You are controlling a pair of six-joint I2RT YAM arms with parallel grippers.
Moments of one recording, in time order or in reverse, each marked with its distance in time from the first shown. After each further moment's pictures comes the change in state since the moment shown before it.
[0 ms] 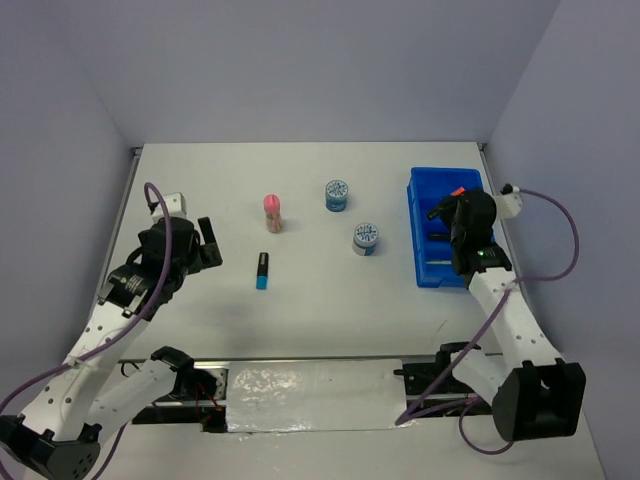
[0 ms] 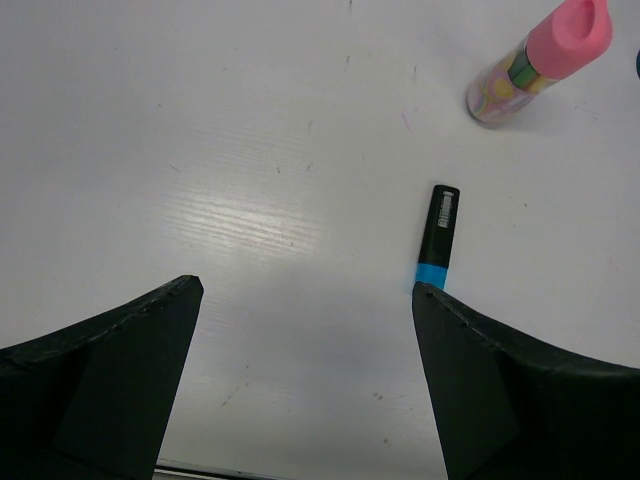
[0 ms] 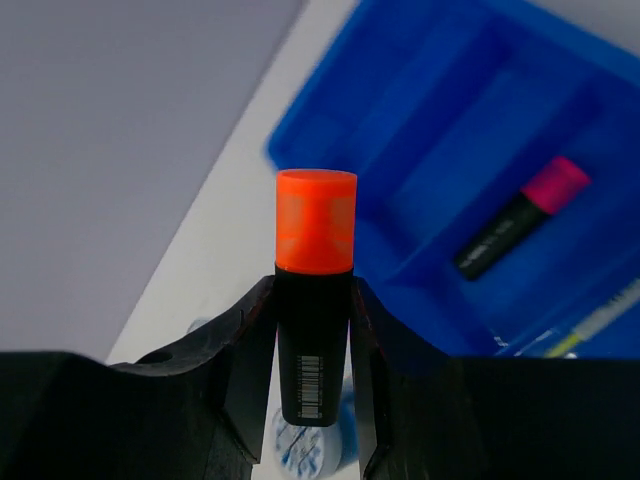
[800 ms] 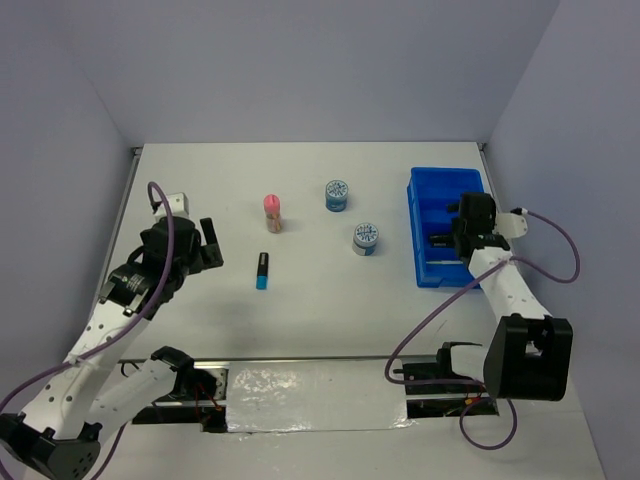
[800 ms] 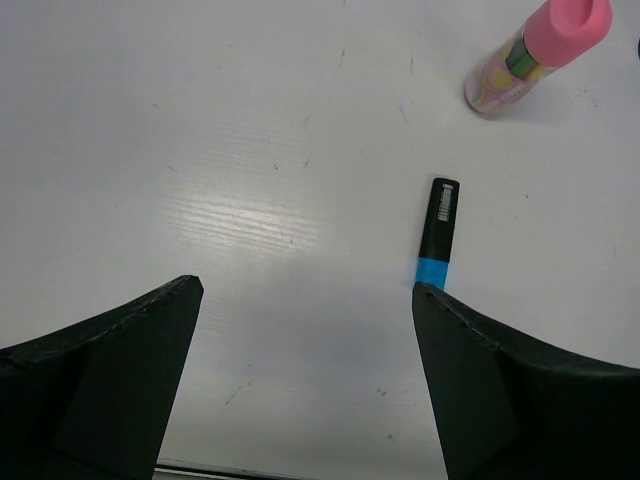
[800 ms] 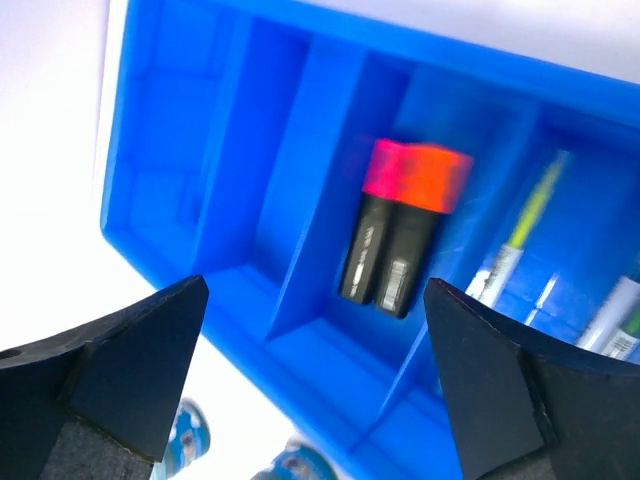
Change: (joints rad) left arm 0.000 0.005 0.000 0.002 0.016 0.019; right arm -0.157 0.192 -0.017 -0.163 0.134 0.322
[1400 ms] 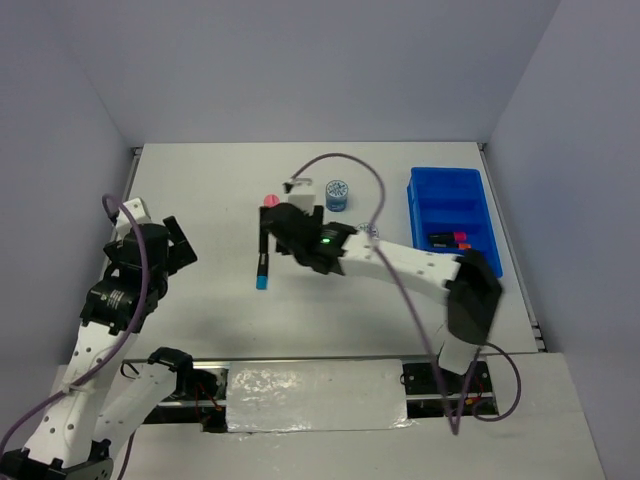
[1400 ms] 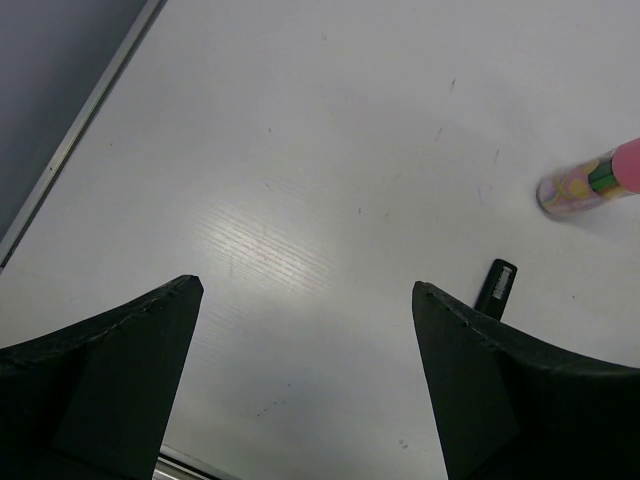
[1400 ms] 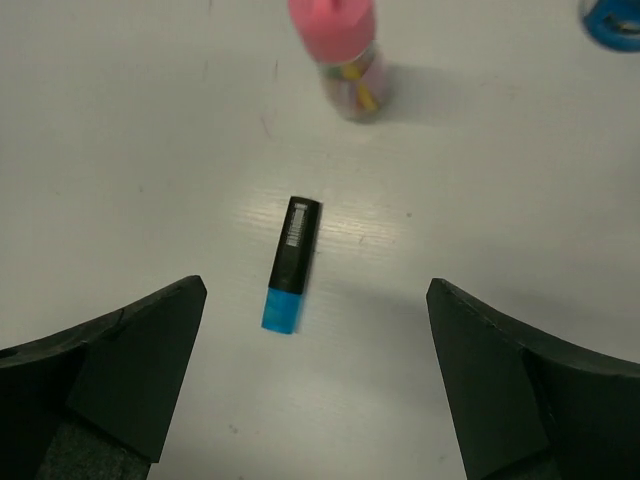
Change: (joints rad) left arm 0.144 -0.088 0.000 -0.046 -0.126 -0.058; right arm 1.097 0.421 0.615 -0.111 0.077 -0.464
